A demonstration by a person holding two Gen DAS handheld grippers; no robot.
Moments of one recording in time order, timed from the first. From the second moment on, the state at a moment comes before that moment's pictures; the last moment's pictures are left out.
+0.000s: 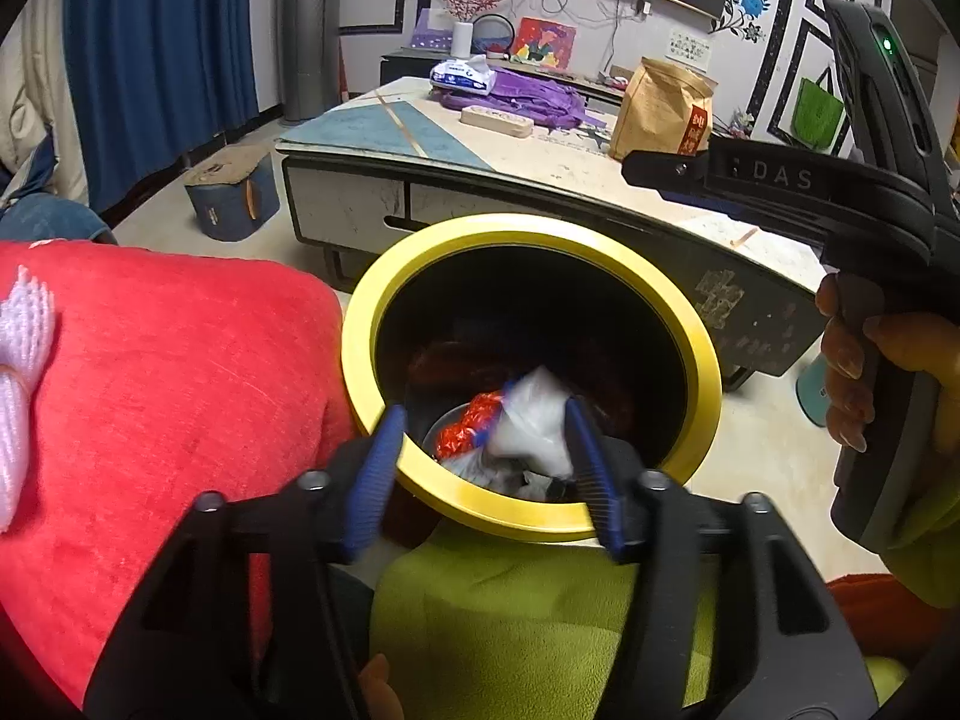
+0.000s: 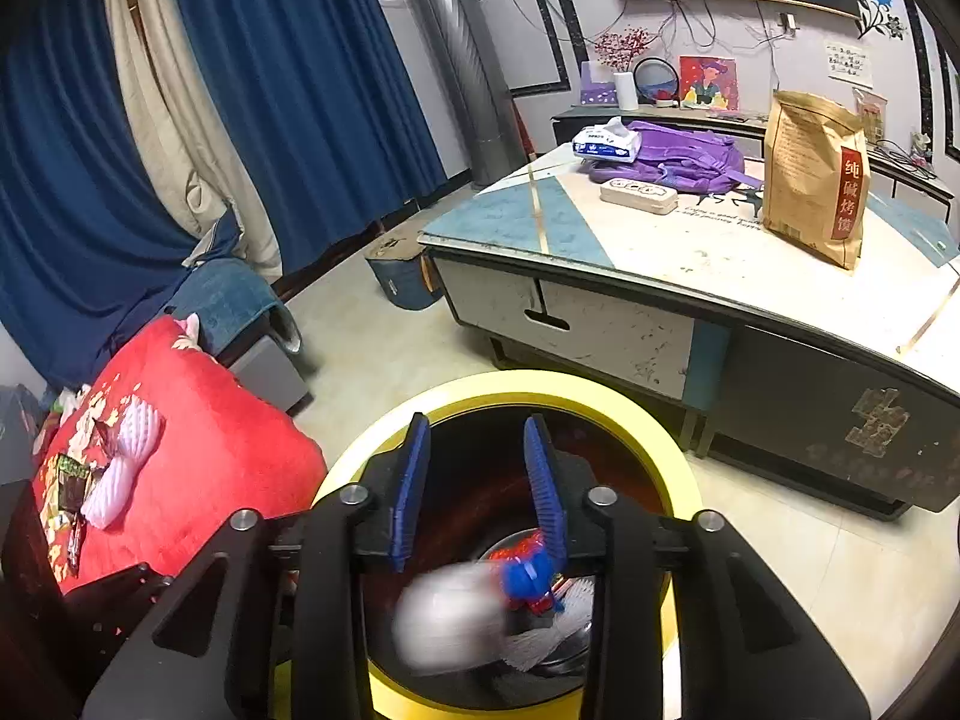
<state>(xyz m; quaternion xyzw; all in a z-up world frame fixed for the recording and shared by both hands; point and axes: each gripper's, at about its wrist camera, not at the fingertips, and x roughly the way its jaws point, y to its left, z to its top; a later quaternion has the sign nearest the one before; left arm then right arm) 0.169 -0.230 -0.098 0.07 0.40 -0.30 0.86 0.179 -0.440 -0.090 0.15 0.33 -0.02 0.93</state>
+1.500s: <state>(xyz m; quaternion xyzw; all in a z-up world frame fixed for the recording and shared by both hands) 0.157 -0.076 -0.008 -0.05 0.25 -0.09 0.96 0.138 -0.324 -0.031 0.06 0.25 0.12 0.96</state>
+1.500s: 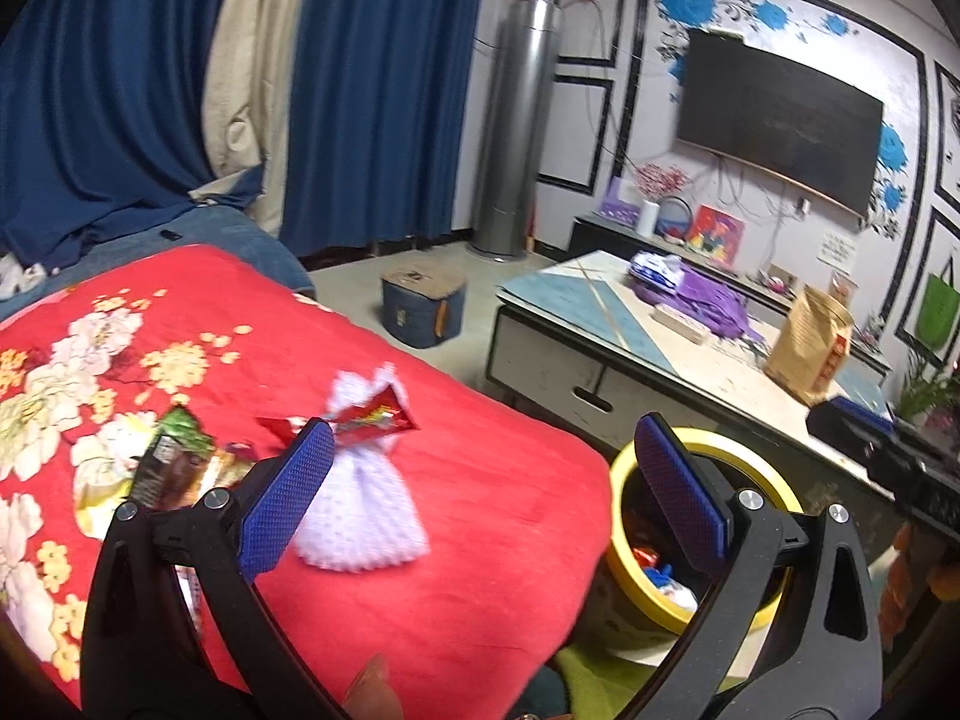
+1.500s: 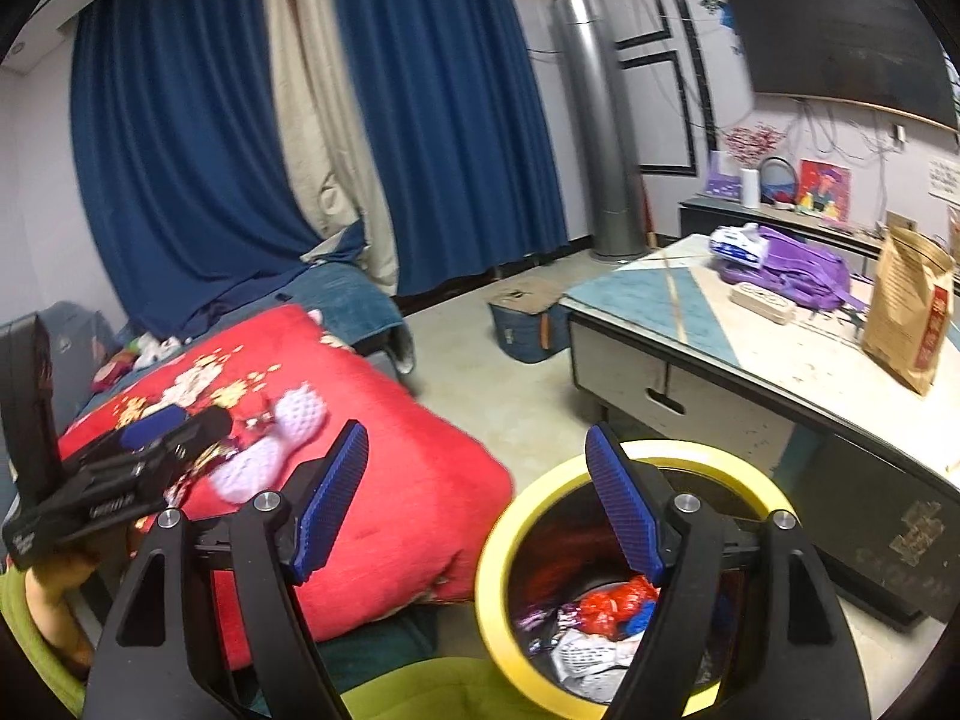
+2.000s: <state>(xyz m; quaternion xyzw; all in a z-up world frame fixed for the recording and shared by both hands) 0.151 -0.025 0.003 -0.07 0.23 -0.04 0.97 0.141 -0.262 -0.031 0.04 0.27 0.19 0.94</state>
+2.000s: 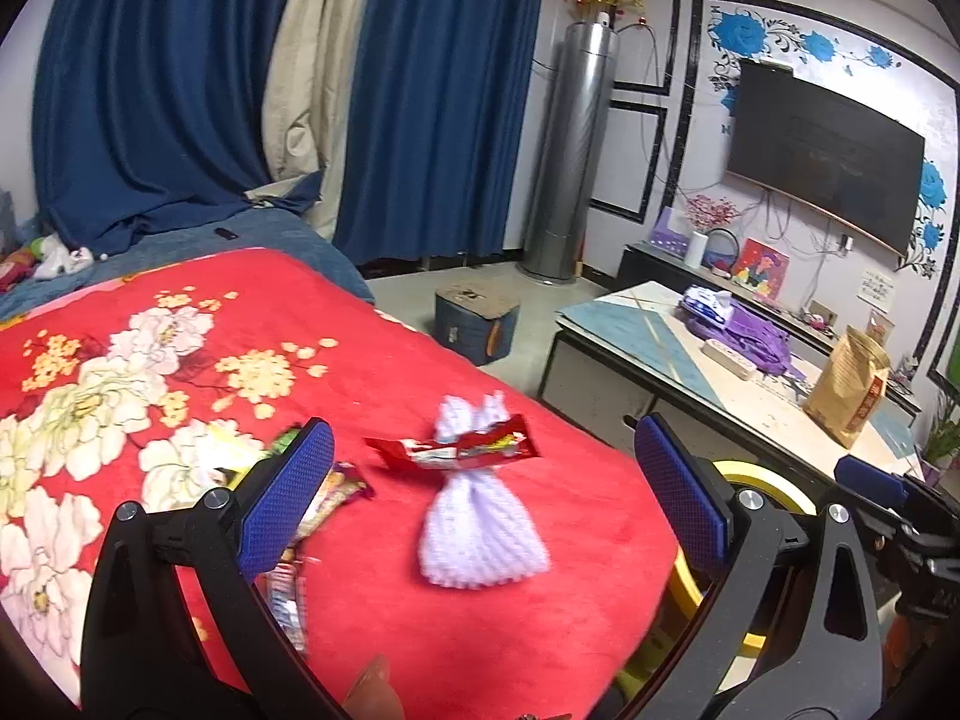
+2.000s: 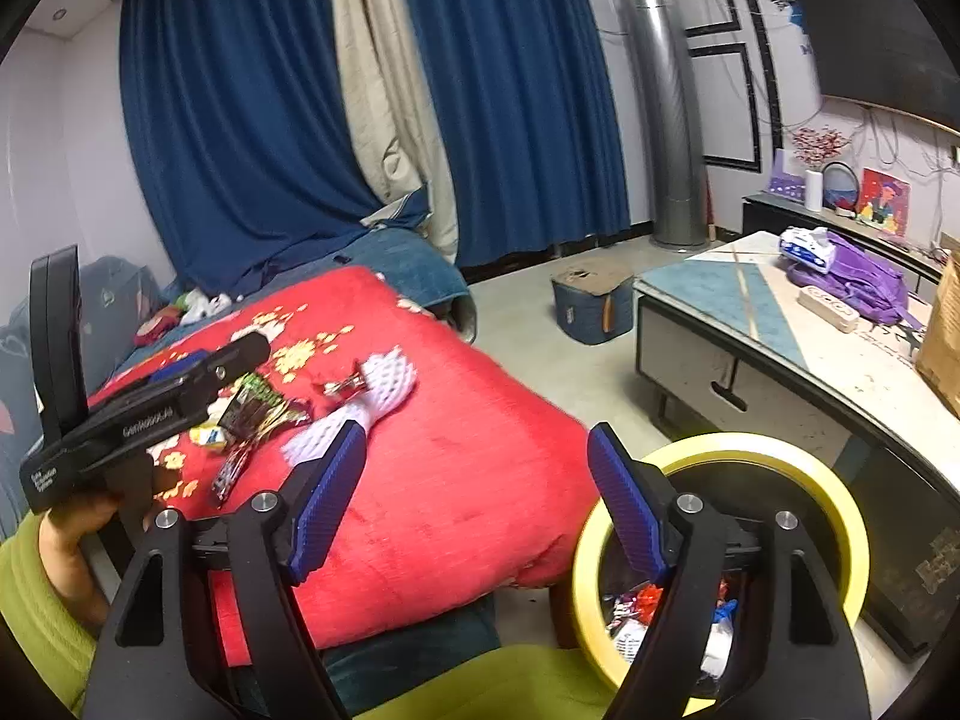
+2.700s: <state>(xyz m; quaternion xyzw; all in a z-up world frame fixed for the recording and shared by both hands) 0.158 0.065 -0.008 -0.08 0.27 0.04 0.96 0.186 -0.182 -0.044 0.03 0.30 0.24 0.92</state>
